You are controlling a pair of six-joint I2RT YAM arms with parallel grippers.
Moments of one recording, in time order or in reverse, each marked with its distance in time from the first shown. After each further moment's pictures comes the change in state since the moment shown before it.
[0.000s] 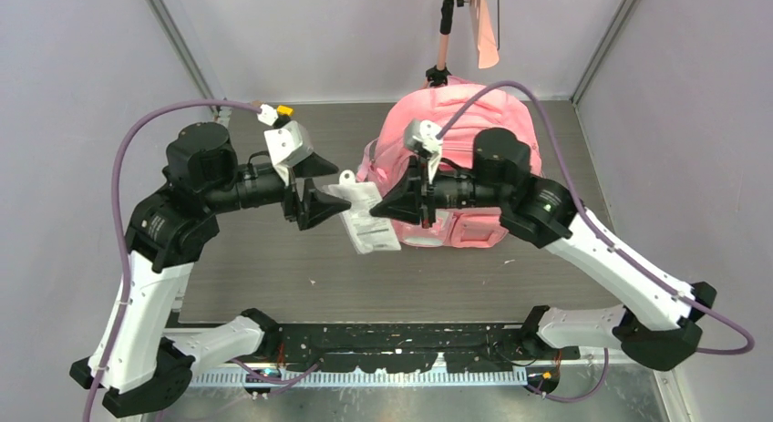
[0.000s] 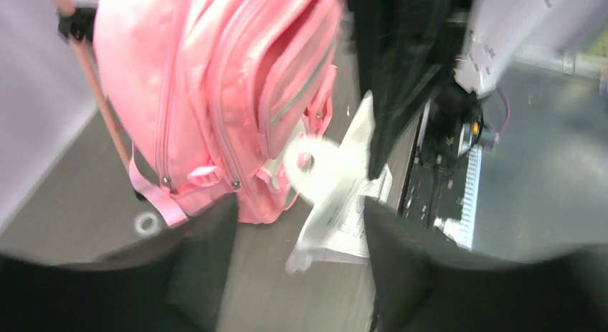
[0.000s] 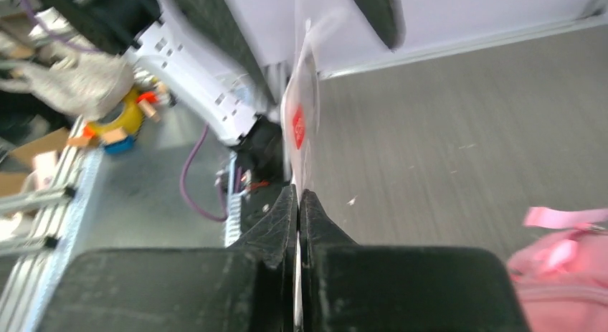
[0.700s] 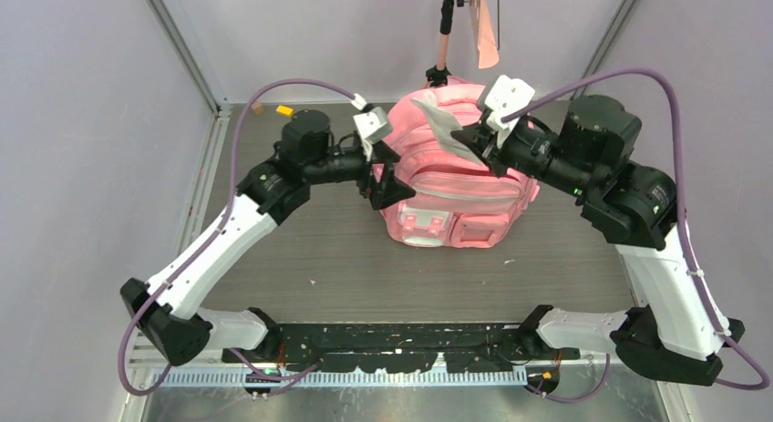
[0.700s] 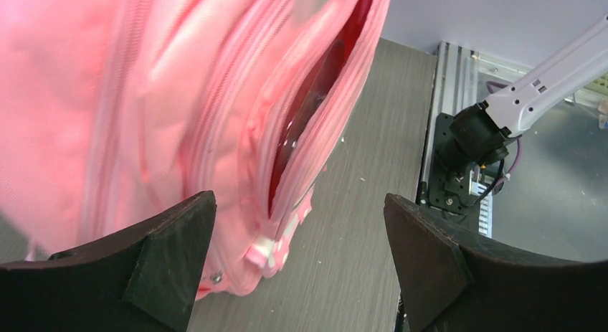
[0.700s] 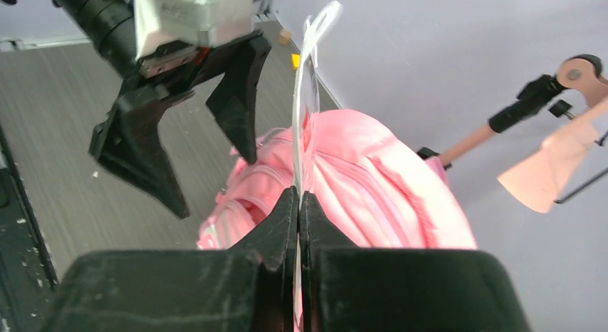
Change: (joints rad) left arm -0.106 0.220 -0.301 0.534 -0.074 -0.177; right arm -0.121 -0.053 0.407 -0.417 0.515 -0.485
